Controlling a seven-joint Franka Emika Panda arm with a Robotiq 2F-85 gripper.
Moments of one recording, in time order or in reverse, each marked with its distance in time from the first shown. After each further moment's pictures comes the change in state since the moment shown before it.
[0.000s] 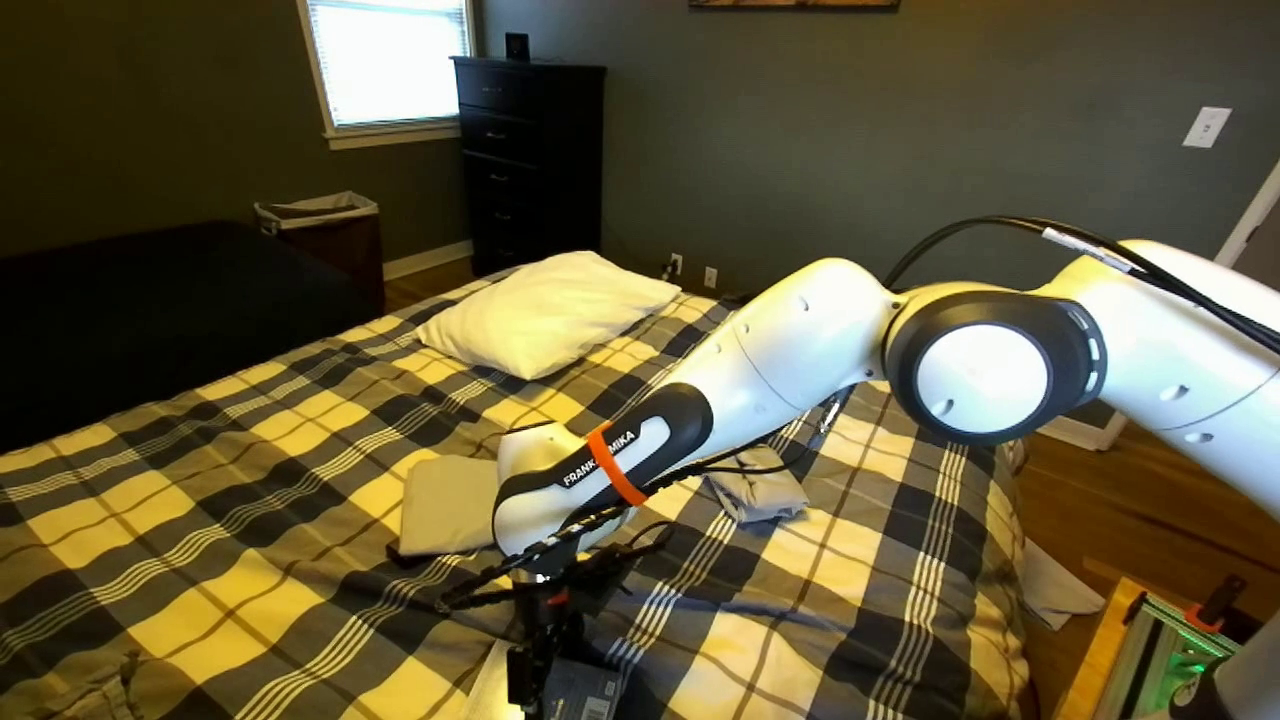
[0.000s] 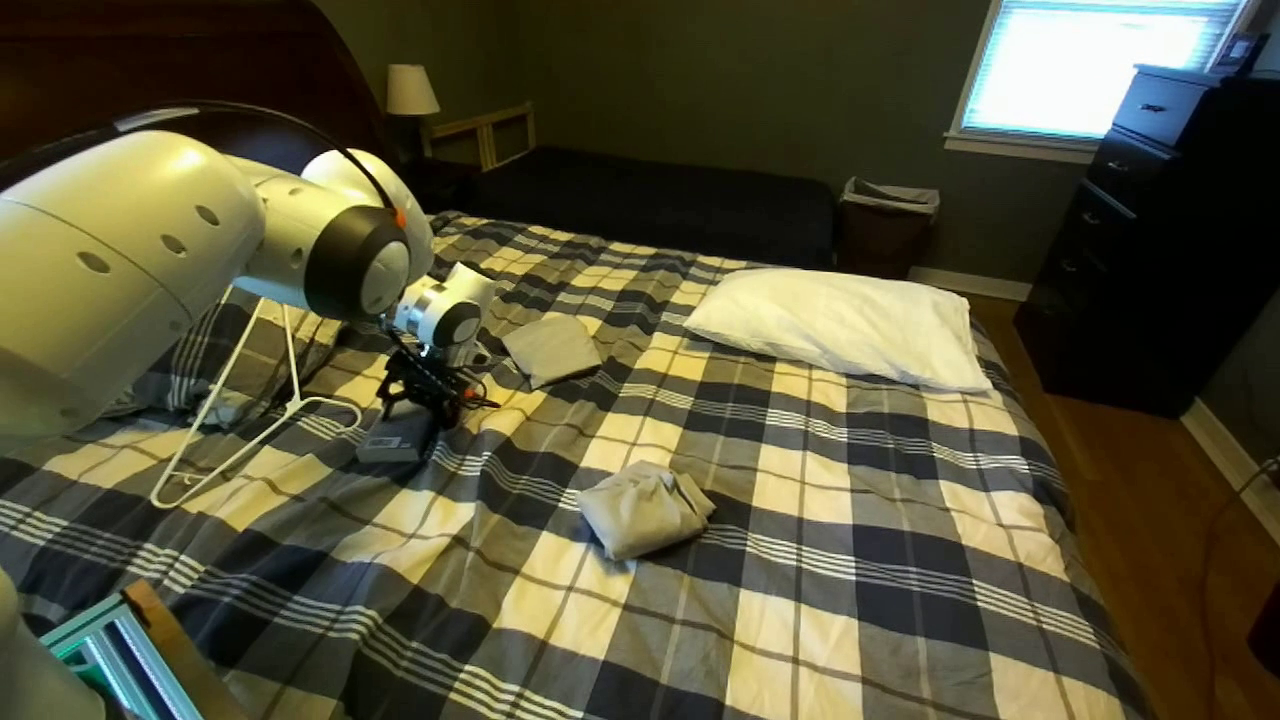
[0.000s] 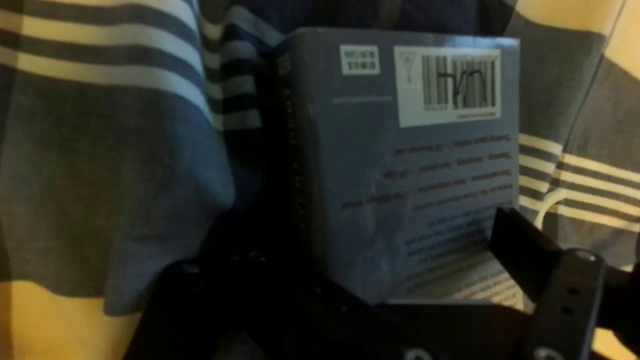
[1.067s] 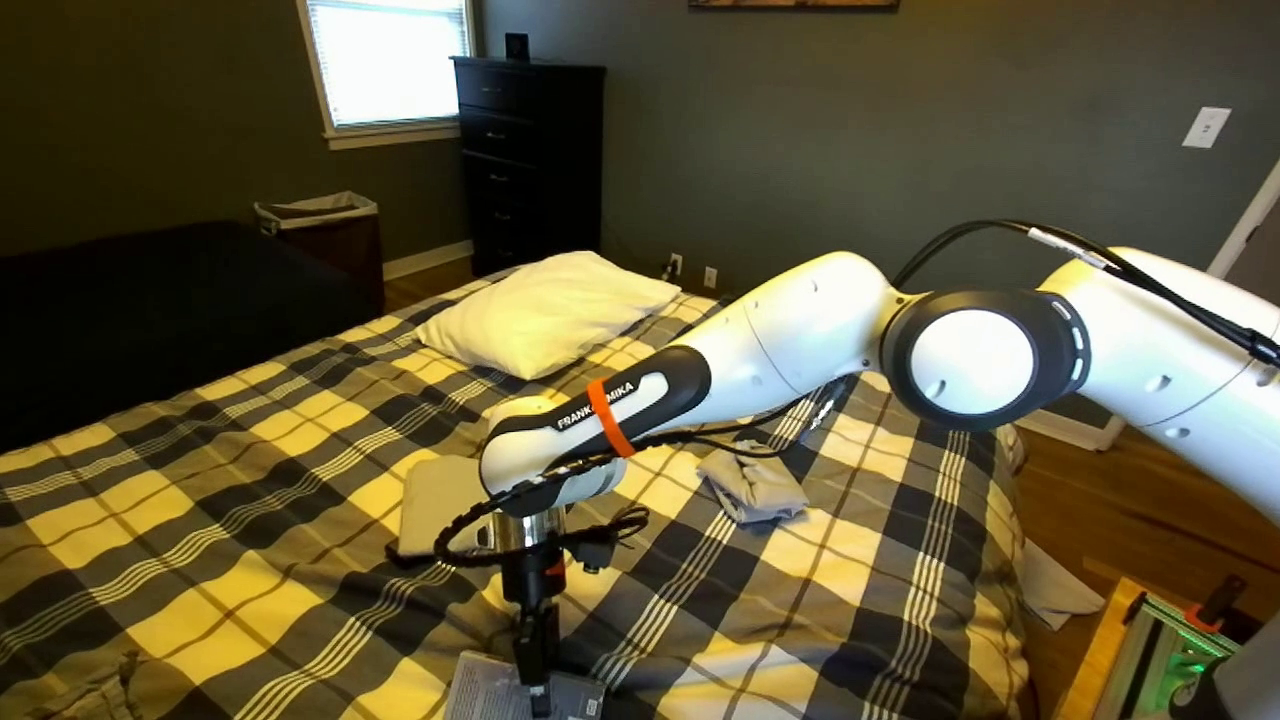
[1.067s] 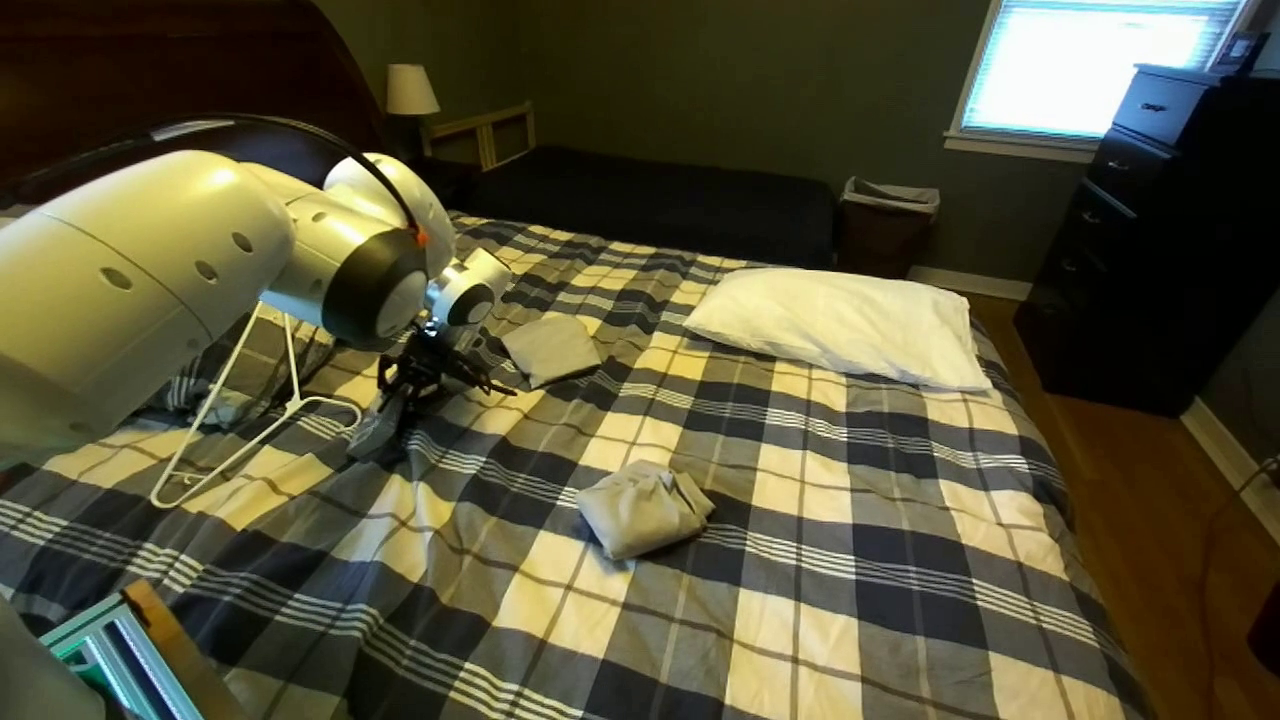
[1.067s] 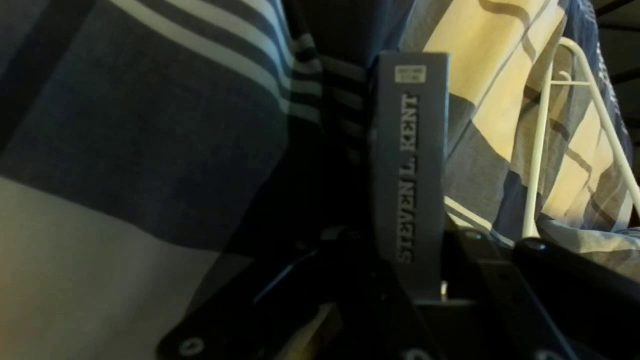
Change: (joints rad) arm -0.081 0.039 0.116 0.125 0.007 -0.235 -0.283
